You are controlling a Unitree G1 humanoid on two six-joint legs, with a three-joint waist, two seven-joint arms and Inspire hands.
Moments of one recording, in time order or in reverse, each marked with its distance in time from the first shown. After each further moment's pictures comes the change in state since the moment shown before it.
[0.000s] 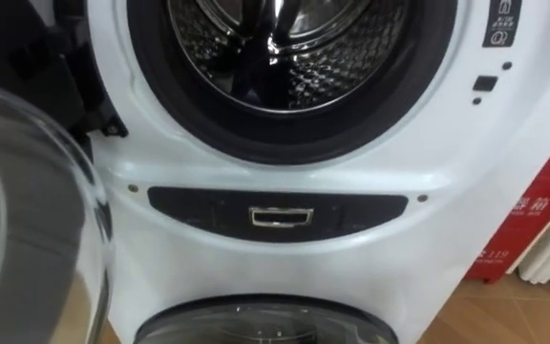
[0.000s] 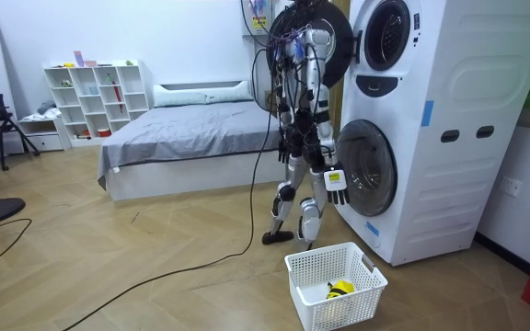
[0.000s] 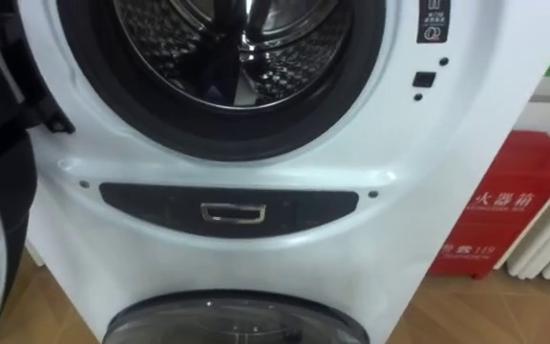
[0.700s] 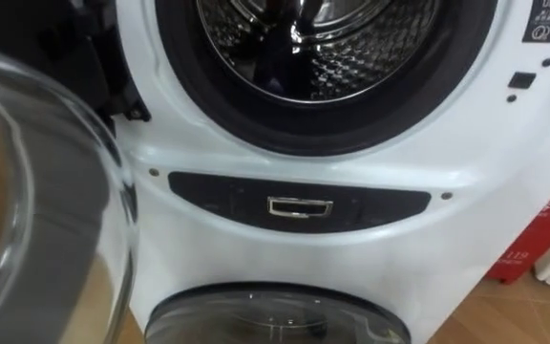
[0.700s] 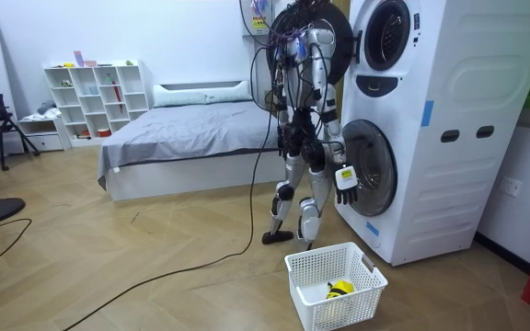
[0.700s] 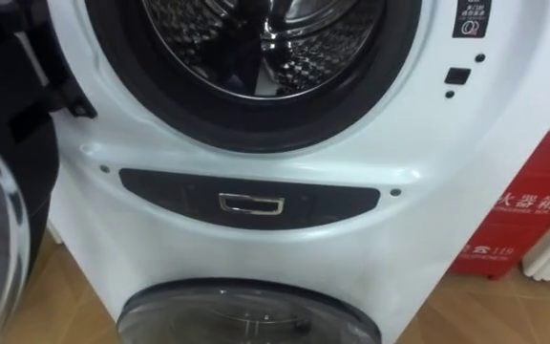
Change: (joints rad) left arm -0.029 0.037 -0.041 -0.032 0.144 -0.056 0.057; right arm -0.079 -0.015 0.031 -0.003 -0.275 -0.031 -0.089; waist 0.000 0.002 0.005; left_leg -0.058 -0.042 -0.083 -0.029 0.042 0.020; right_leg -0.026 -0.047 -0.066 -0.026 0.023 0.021
